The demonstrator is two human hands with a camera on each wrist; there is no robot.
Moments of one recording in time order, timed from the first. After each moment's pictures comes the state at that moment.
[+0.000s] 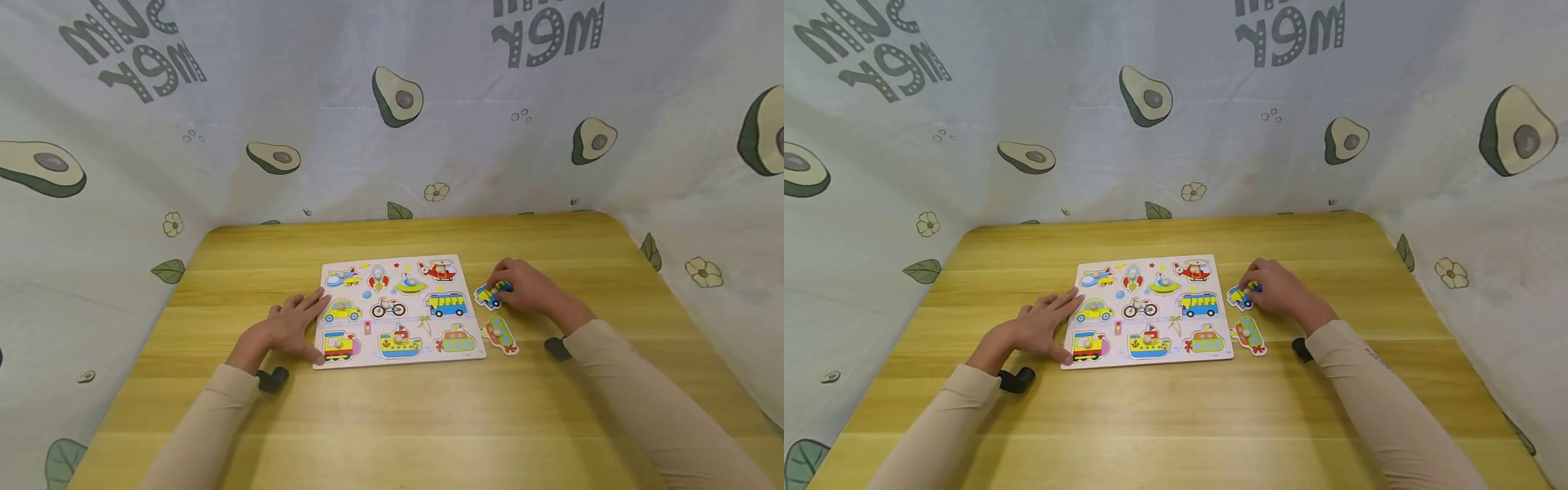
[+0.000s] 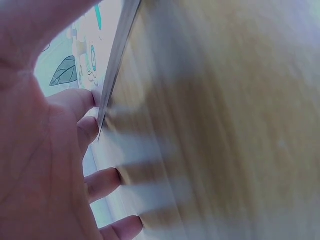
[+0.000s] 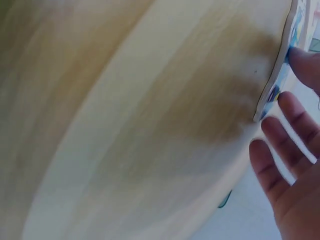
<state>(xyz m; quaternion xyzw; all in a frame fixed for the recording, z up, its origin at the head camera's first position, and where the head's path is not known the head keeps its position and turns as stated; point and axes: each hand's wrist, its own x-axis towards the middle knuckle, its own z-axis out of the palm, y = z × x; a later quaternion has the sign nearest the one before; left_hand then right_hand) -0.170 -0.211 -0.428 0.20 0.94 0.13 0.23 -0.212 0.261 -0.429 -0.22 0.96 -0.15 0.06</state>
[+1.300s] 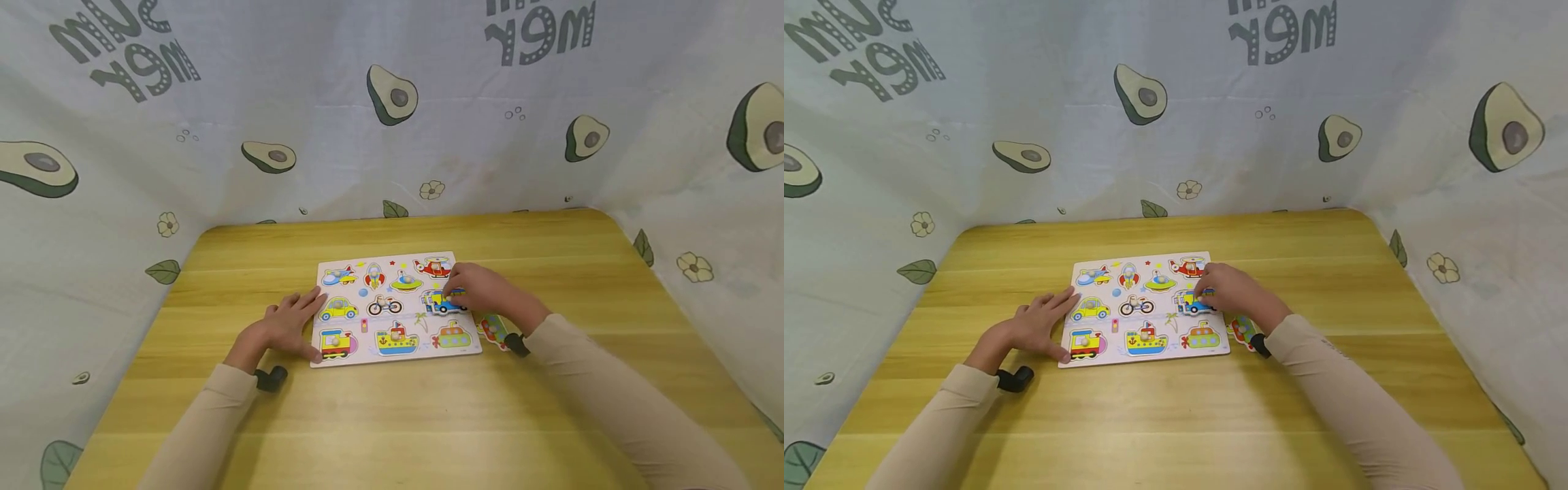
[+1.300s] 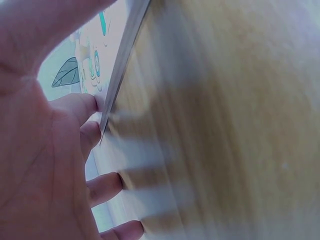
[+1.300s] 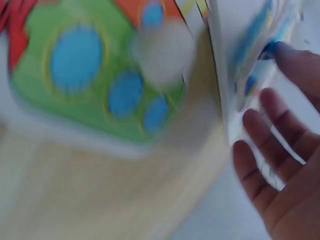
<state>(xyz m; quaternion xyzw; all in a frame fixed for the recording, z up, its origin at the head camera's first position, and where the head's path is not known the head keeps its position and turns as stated) -0.170 -0.207 -0.428 0.20 0.94 0.12 0.23 -0.204 0.191 -0.413 -0.30 0.94 -0.14 0.08</state>
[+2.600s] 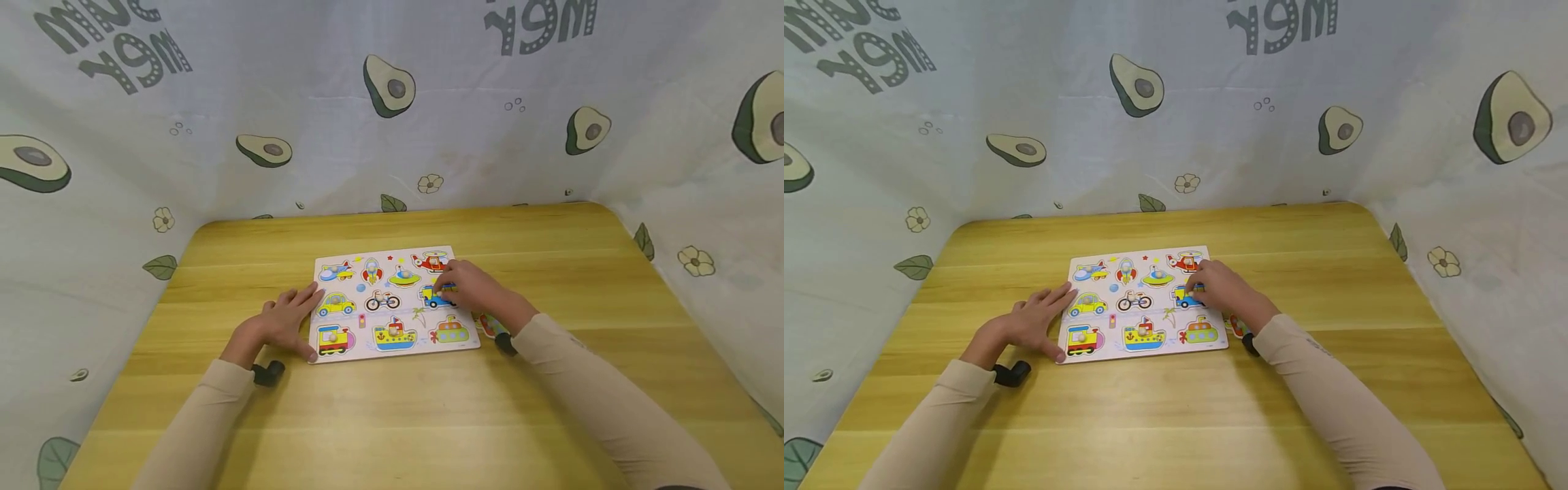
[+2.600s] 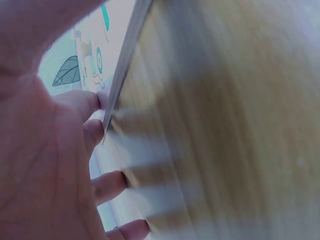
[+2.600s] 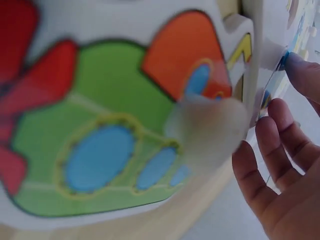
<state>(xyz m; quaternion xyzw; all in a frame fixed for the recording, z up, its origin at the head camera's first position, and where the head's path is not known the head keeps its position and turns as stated) -0.172 -0.208 -0.428 0.20 0.94 0.12 0.25 -0.204 0.177 -0.426 -0.25 0.95 -0.15 0.09</state>
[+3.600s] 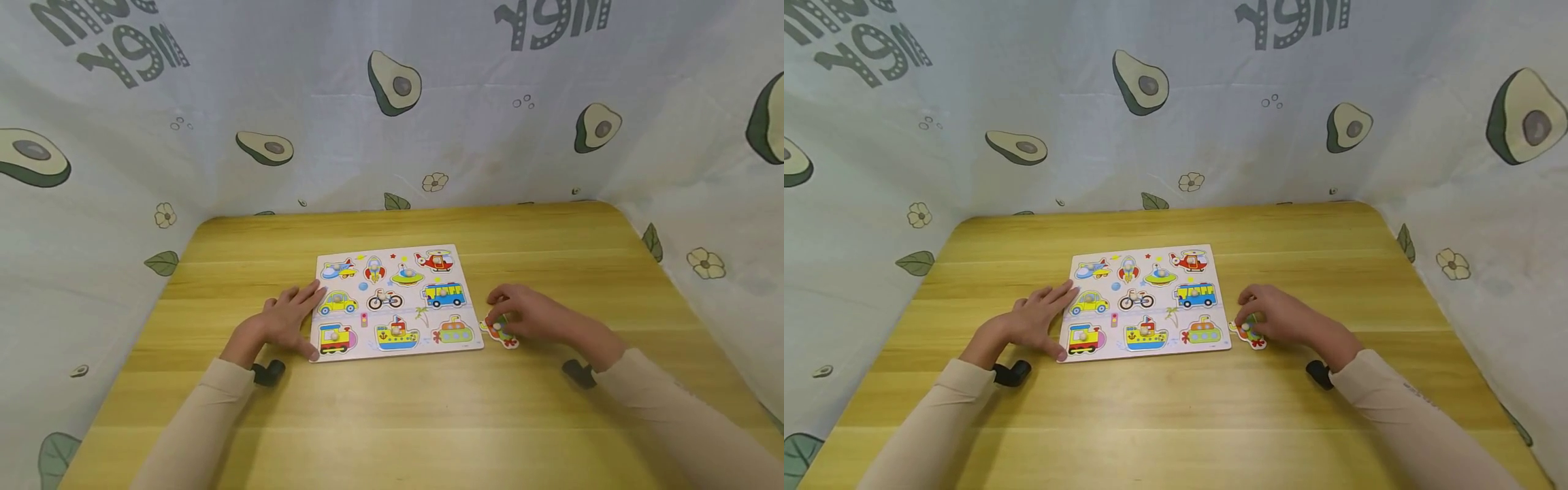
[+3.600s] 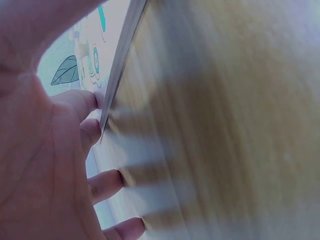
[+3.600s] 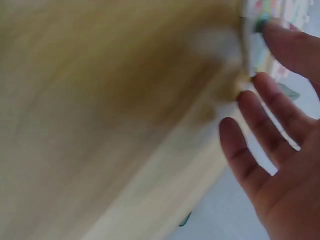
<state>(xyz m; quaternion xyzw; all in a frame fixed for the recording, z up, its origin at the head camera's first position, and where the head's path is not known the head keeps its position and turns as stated) -0.173 -0.207 -0.427 0.20 0.94 0.12 0.25 -0.157 0.261 -0.418 -0.31 0.92 -0.19 0.11</state>
